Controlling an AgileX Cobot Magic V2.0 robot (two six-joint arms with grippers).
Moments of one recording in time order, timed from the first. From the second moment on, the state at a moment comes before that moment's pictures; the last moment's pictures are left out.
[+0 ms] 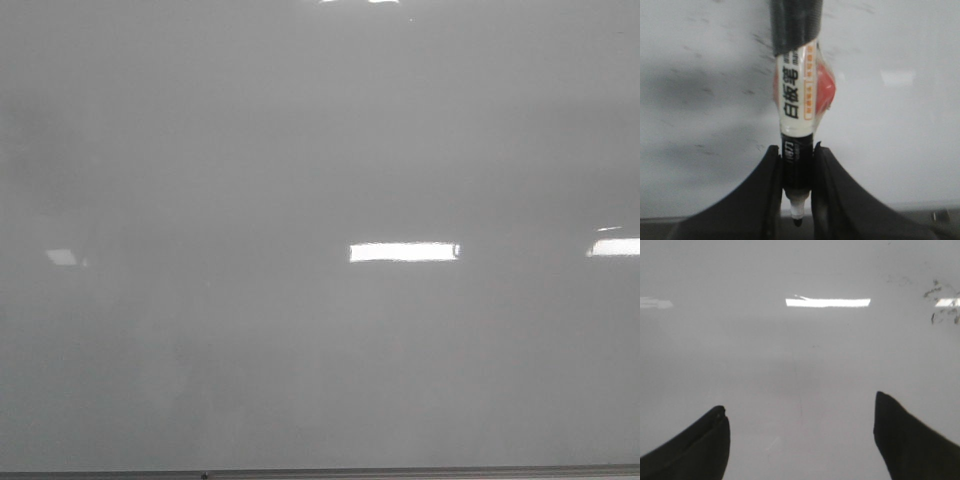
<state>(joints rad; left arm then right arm) -0.04 1.29 -0.91 -0.03 0.71 0.10 -0.03 0.37 -0.45 0.10 0.45 -0.04</state>
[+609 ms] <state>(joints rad) -0.56 1.36 -1.09 -0.21 1.22 0.70 0.28 0.81 -0.69 0.24 0.74 -0.30</state>
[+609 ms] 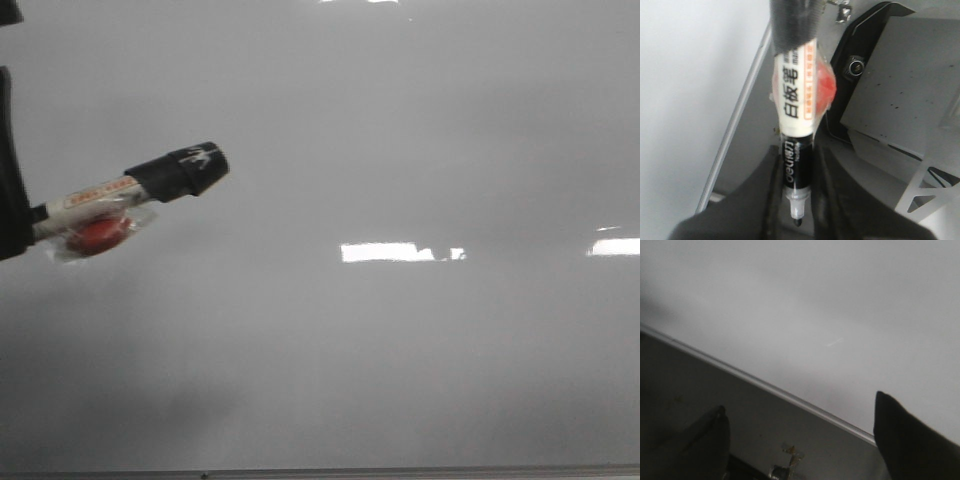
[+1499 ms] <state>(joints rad) -0.63 1.33 -1.10 -0.37 1.23 0.88 0.66 1.52 -1.24 0.69 1.06 -0.94</state>
